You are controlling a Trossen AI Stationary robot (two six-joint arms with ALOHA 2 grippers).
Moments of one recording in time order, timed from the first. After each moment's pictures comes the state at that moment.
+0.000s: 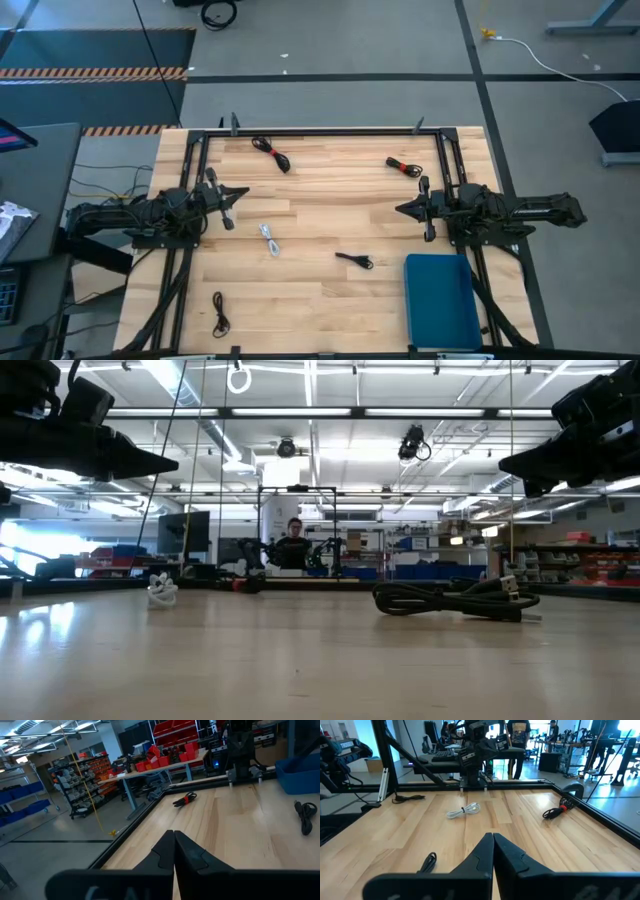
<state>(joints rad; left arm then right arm) 0.05 0.09 0.01 0.08 -0.37 0.27 -0.03 0.09 0.01 0.01 0.00 0.00</state>
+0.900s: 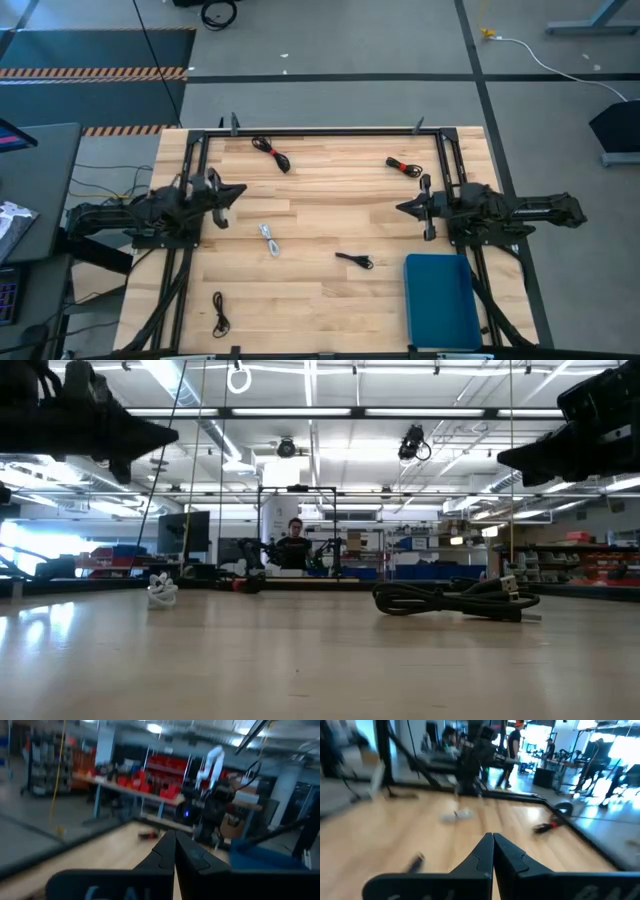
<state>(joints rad) 0.05 0.09 0.01 0.28 -0.31 -0.17 -0.03 0.09 0.01 0.07 0.00 -0.06</state>
